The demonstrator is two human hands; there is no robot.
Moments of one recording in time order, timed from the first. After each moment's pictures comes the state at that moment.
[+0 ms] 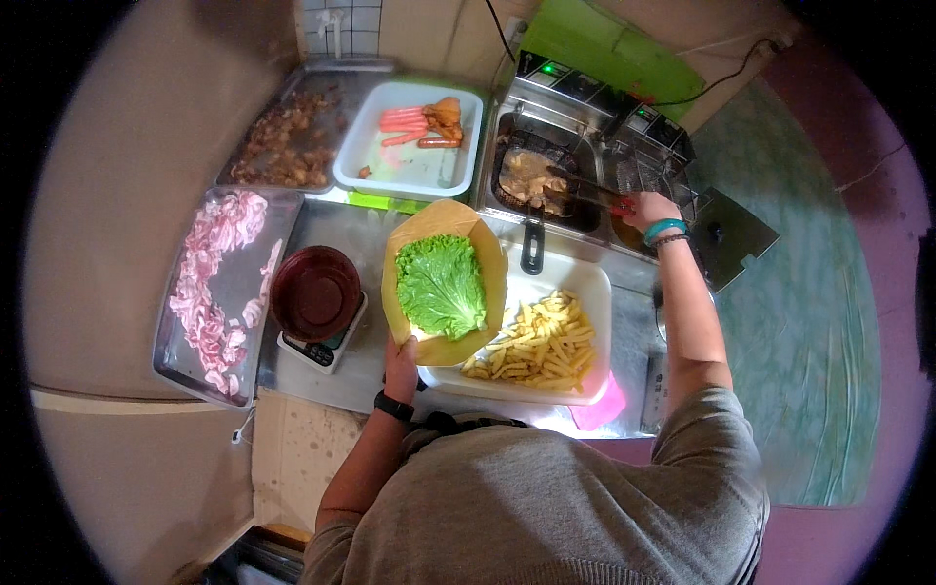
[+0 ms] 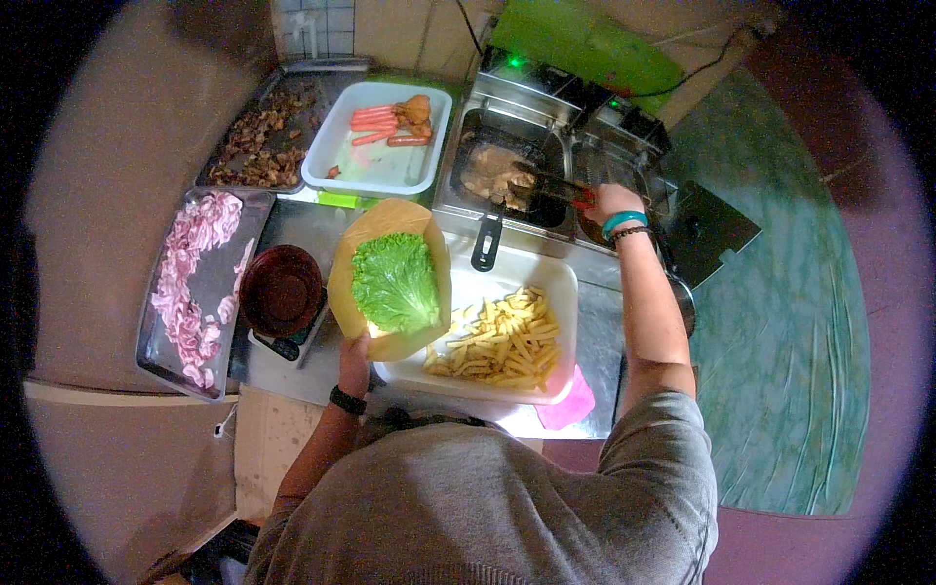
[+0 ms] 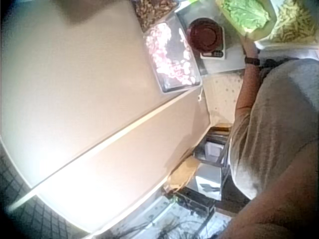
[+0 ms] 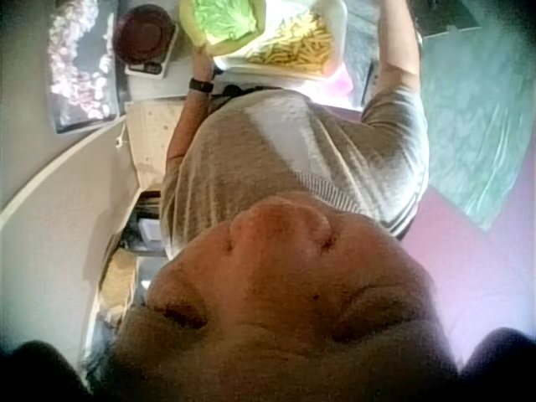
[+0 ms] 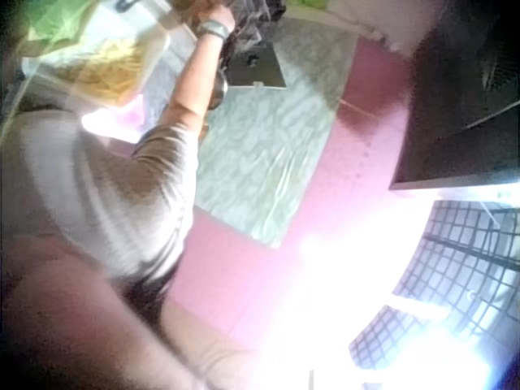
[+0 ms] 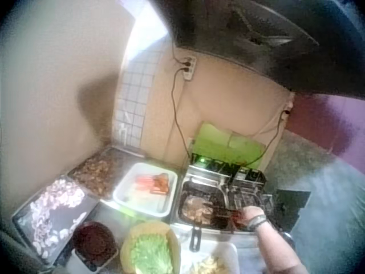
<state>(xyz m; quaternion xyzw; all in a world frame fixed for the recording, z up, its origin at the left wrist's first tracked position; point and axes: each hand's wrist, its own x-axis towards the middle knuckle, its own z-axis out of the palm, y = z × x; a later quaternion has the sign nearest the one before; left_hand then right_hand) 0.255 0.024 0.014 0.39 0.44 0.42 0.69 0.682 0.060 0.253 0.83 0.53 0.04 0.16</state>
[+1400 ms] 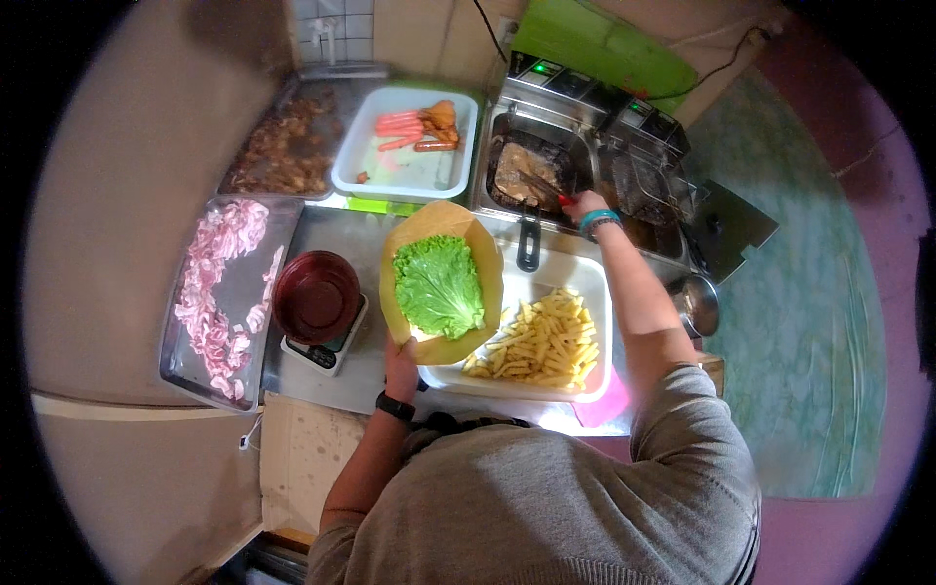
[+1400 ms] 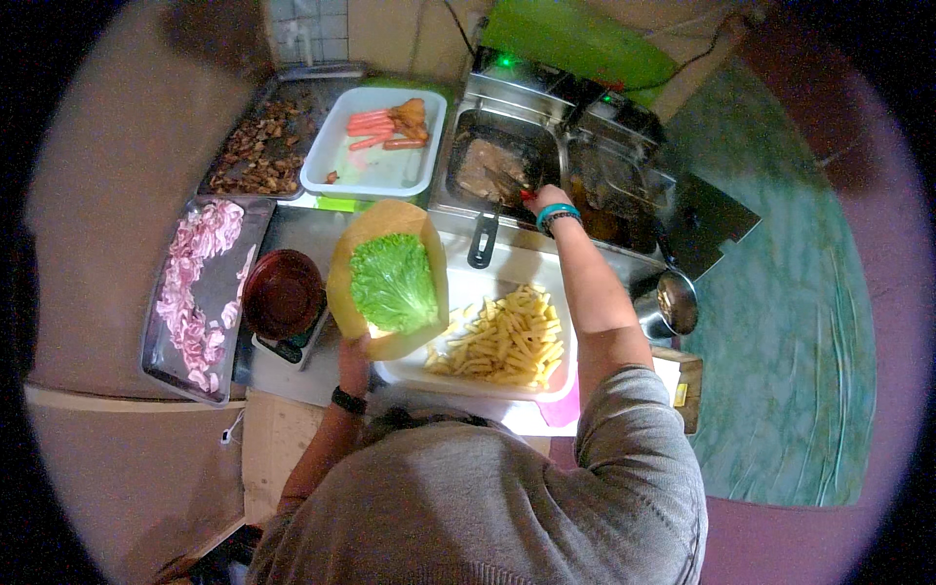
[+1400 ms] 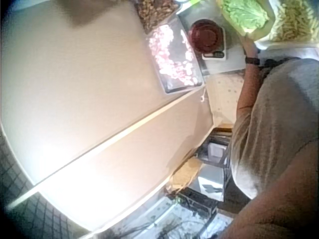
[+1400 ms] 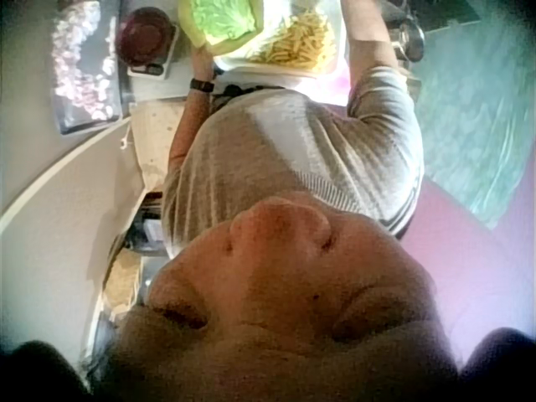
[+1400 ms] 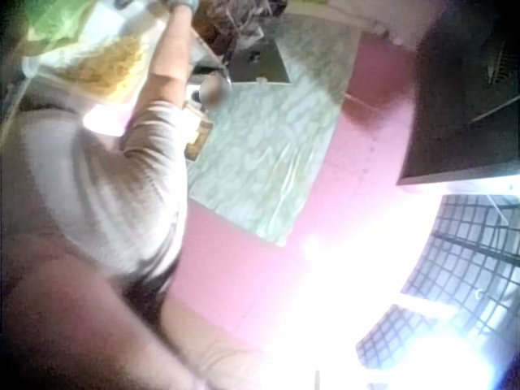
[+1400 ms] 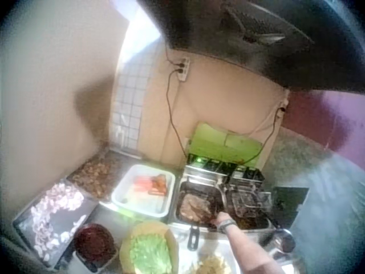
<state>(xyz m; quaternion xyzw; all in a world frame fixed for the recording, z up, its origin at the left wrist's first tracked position) 0.257 0.024 0.026 0.41 0.42 0.44 0.68 0.691 0.128 0.134 0.86 0.50 -0.09 0.00</state>
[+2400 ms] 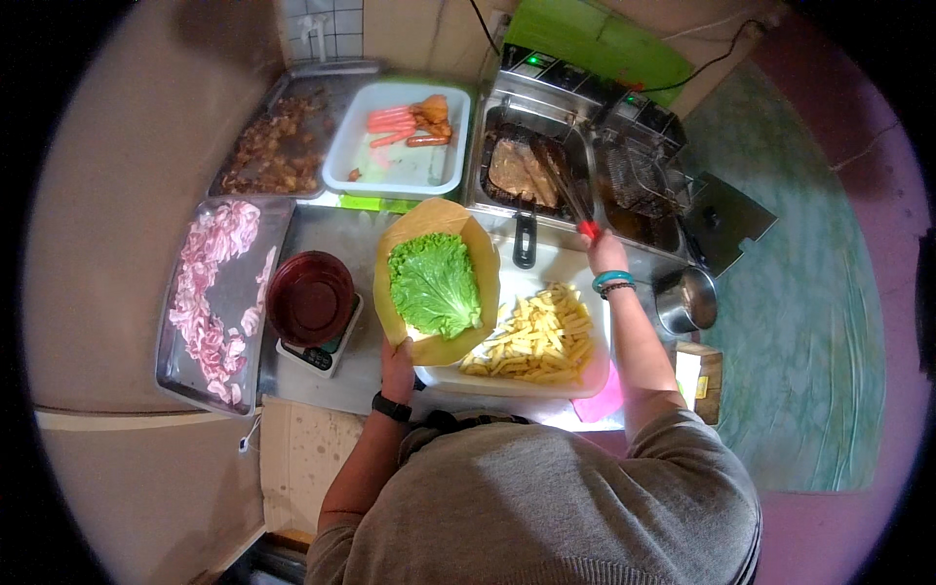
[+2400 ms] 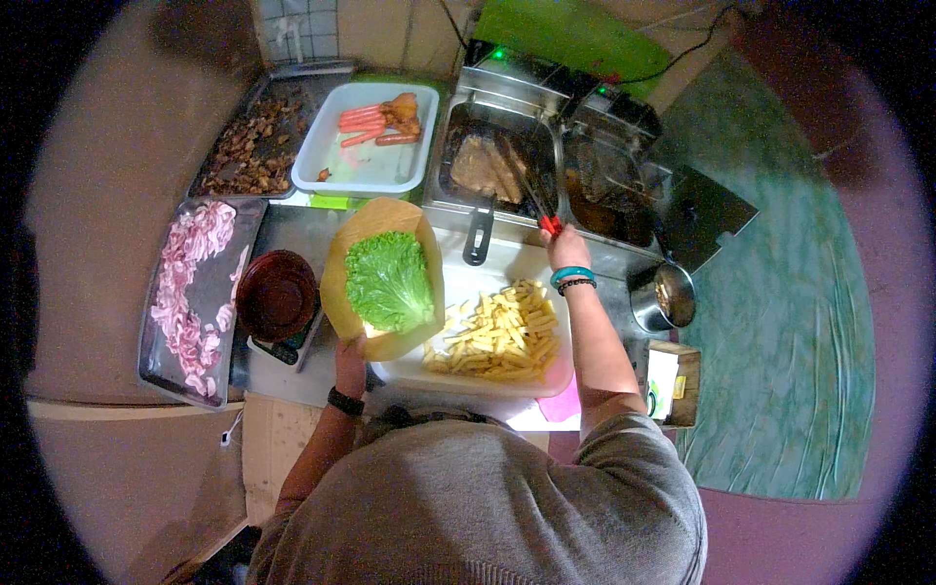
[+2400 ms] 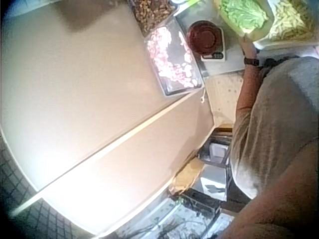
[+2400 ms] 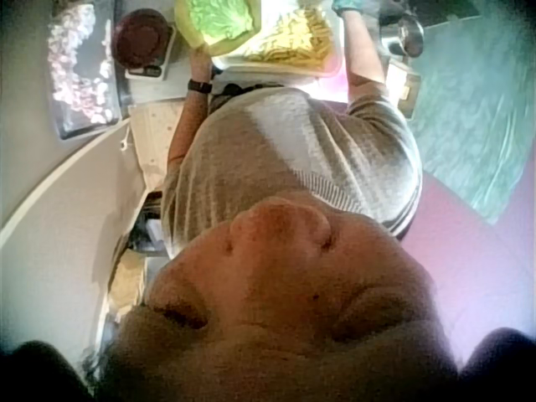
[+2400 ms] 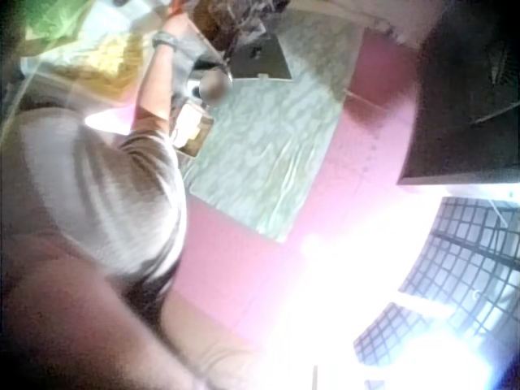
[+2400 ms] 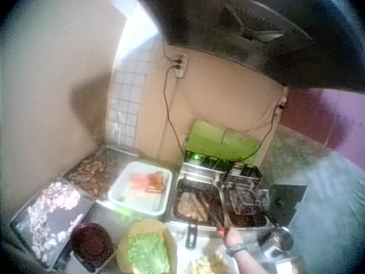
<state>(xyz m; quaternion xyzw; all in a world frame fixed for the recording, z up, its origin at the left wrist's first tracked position) 0.258 0.021 0.019 0.42 0.43 0.48 0.64 0.658 0.021 0.116 0.92 0.38 0.01 -0.11</state>
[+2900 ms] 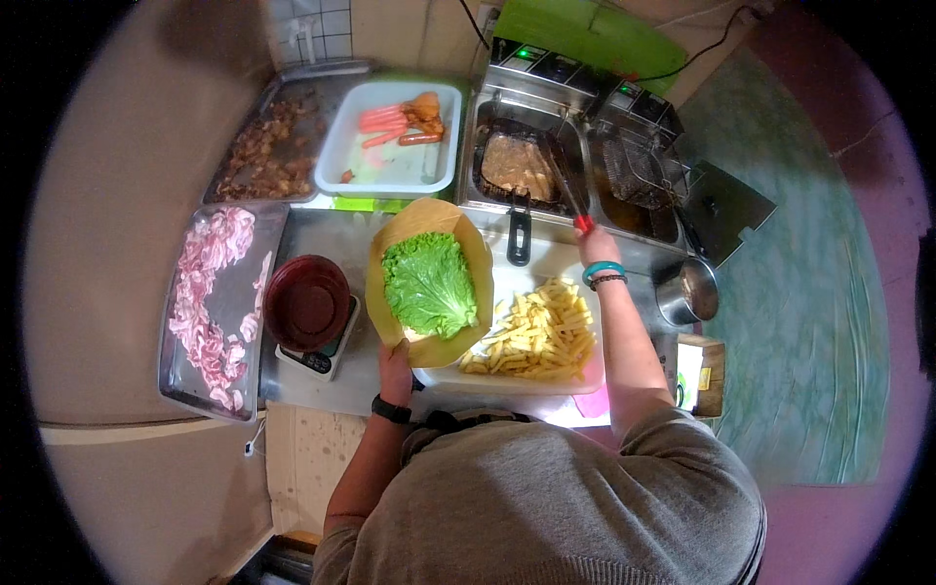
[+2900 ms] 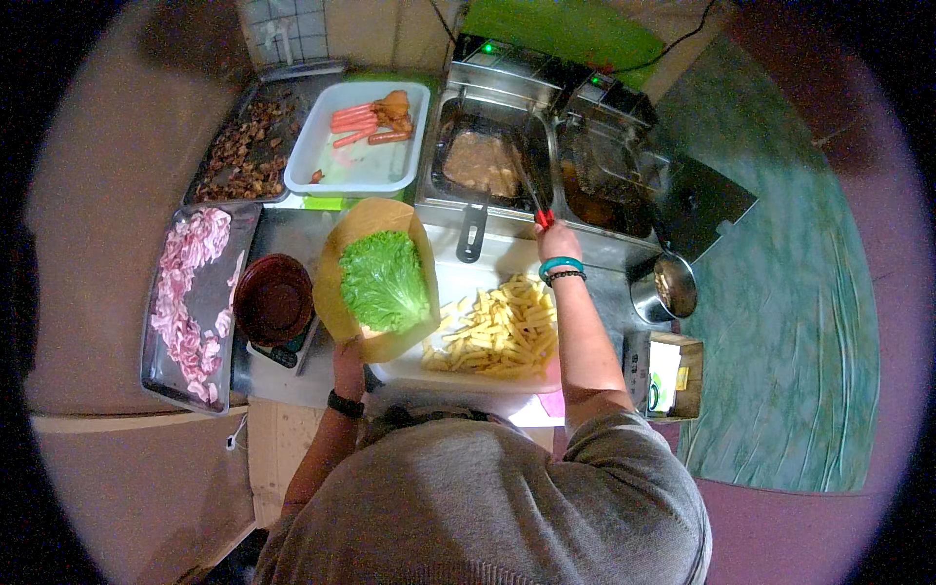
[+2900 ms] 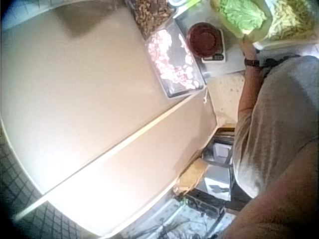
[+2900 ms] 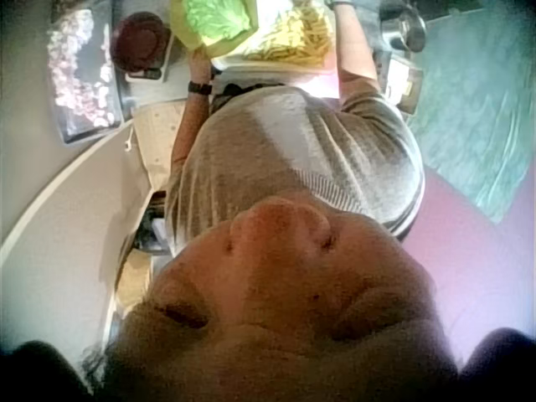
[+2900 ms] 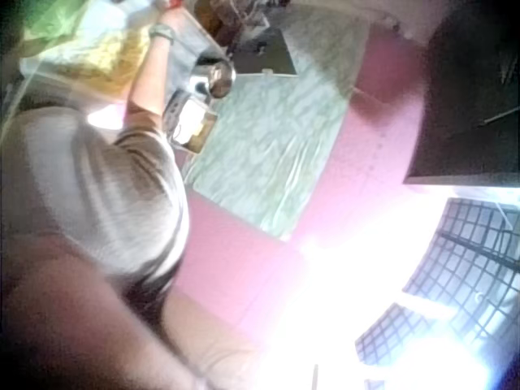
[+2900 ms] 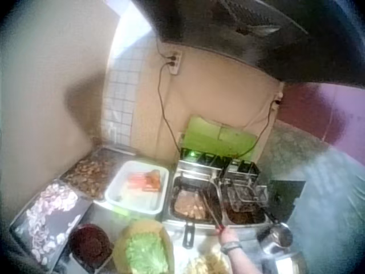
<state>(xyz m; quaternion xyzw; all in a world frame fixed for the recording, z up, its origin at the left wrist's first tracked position) 0.260 0.020 0.014 0.37 0.43 0.49 0.66 0.646 0.029 0.116 0.93 0.36 -0.02 -0.09</state>
